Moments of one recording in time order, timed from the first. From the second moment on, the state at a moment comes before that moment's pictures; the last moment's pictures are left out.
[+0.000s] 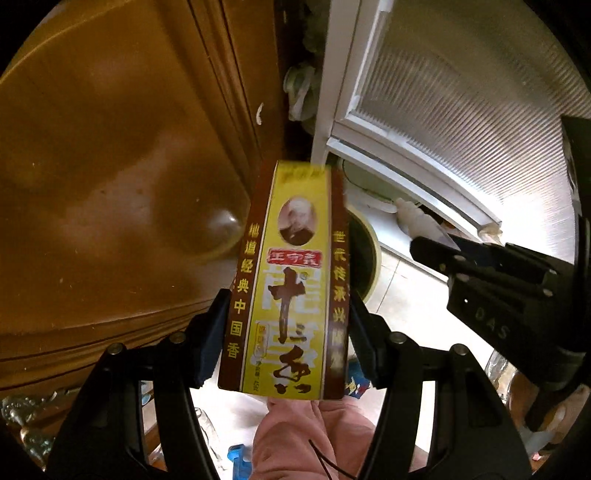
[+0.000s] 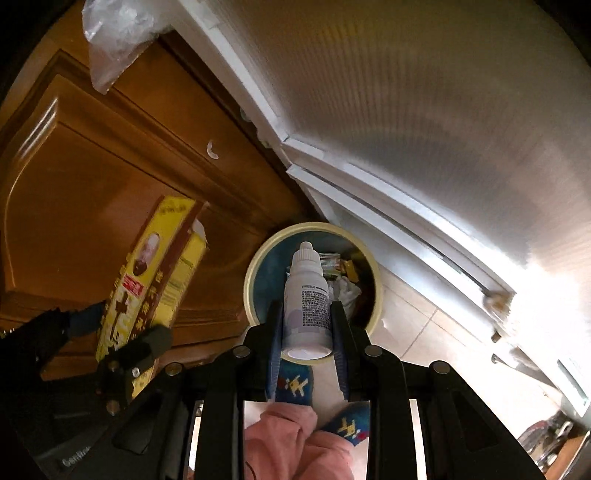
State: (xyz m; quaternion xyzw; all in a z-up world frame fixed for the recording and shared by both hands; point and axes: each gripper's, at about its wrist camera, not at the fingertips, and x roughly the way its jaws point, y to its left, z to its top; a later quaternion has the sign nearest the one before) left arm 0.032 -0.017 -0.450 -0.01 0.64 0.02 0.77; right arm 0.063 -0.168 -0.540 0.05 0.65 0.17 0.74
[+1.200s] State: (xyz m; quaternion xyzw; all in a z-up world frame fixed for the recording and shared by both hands) left arm 0.013 -0.031 -0.312 -0.01 0.60 -0.03 0.80; right arm 0.027 -0.188 -0.413 0.08 0.62 0.13 0.77
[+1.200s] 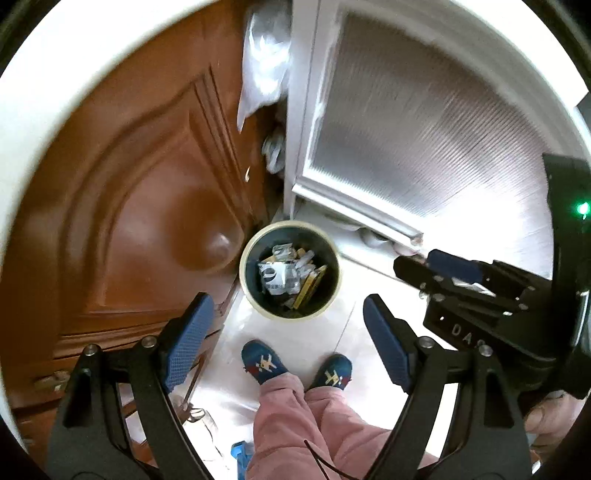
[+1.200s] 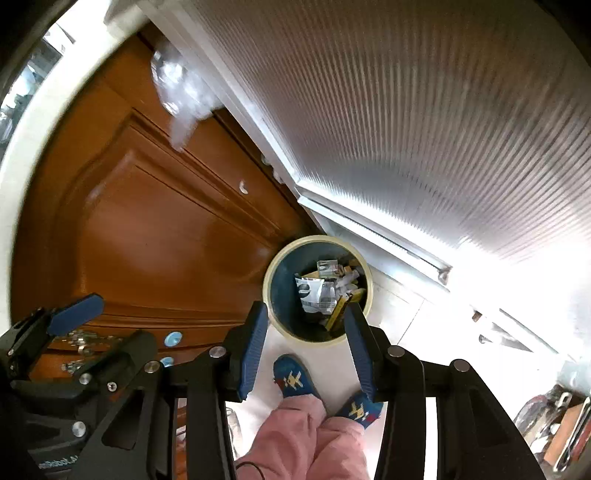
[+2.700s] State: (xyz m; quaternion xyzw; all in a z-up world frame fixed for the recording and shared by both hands) left arm 0.008 -0.033 0.012 0.02 0.42 -0.06 0.90; right arm -0.034 -0.213 0.013 0.09 0.40 0.06 0.91
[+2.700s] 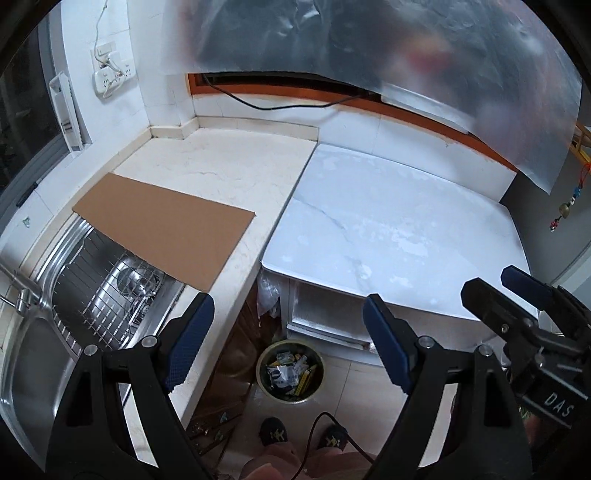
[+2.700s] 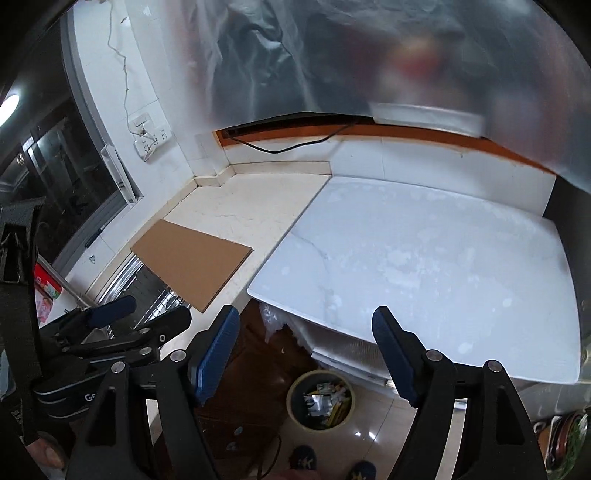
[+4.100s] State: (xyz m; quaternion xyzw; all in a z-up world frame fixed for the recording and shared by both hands) left arm 0.010 0.003 0.027 0.03 0.39 -0.03 0.92; right arm -0.014 -0.162 0.009 0.08 0.39 0.07 0.92
